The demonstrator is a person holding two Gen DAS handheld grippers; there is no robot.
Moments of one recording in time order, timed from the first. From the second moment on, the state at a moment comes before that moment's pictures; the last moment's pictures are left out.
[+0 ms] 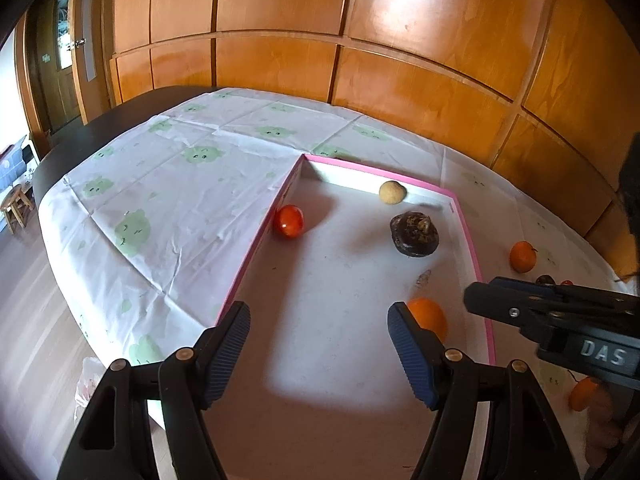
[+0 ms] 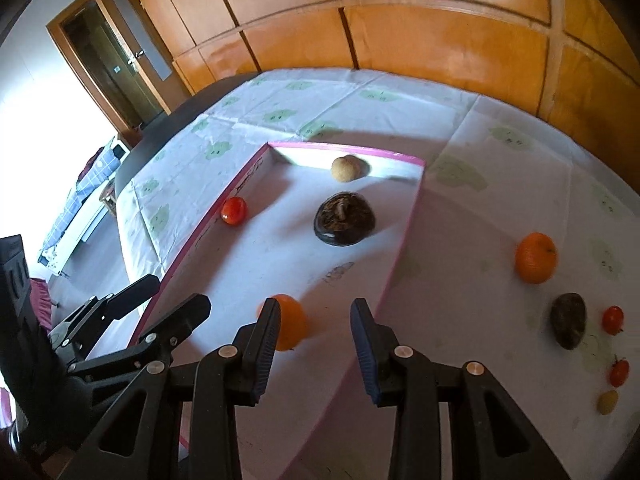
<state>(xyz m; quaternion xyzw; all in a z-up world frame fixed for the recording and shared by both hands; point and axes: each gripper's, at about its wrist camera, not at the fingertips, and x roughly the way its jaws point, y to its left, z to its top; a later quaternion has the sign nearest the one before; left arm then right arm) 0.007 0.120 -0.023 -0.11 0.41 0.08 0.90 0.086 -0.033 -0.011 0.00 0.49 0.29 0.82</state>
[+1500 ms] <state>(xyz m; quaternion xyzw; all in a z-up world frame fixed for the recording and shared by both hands) 0.004 -0.024 -0.003 0.02 0.43 -0.17 0.89 0.042 -0.347 0.002 0.11 0.45 0.00 0.88</state>
